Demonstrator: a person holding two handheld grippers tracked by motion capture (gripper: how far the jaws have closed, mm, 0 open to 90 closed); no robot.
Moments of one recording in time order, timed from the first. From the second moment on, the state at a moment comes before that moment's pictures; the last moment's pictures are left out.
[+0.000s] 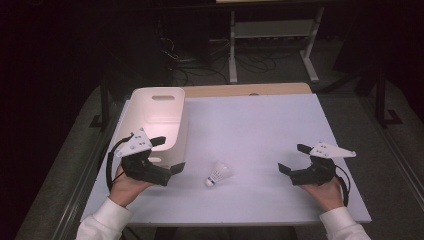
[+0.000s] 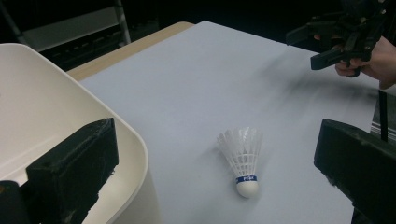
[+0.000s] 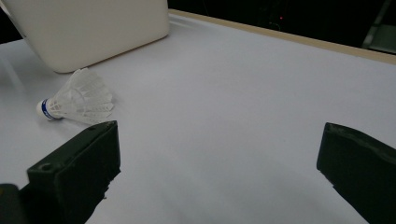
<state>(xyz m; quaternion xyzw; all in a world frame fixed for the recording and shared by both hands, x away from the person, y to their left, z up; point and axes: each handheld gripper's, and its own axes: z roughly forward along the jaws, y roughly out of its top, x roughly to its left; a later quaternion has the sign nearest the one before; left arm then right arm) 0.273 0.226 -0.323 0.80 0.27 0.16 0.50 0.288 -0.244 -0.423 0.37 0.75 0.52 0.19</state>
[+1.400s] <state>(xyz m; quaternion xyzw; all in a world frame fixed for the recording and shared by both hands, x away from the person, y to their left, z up) 0.289 0.176 -0.332 0.86 0.24 0.11 0.44 0.287 -0.247 -0.422 0.36 0.75 0.52 0.19</state>
